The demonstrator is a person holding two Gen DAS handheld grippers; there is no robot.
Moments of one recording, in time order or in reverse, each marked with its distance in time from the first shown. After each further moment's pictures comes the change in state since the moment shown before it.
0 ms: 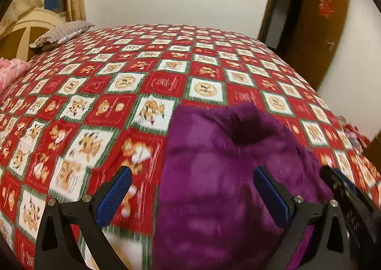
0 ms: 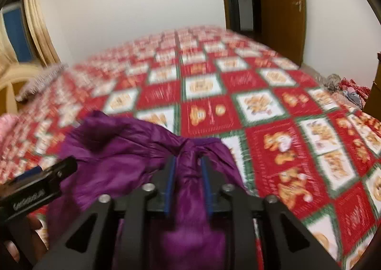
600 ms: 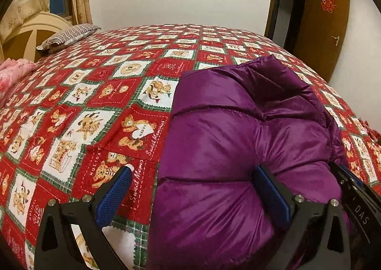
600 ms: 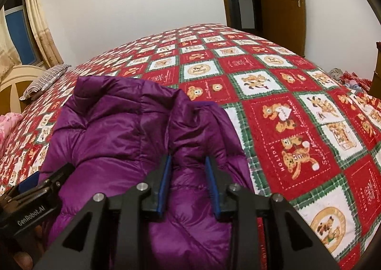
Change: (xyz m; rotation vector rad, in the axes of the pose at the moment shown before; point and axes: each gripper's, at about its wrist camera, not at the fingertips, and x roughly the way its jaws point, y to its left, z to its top) left arm 0.031 -0.004 -0.028 0.006 -0.029 0.068; right arm 0.025 -0.010 -0.035 0.005 0.031 0.014
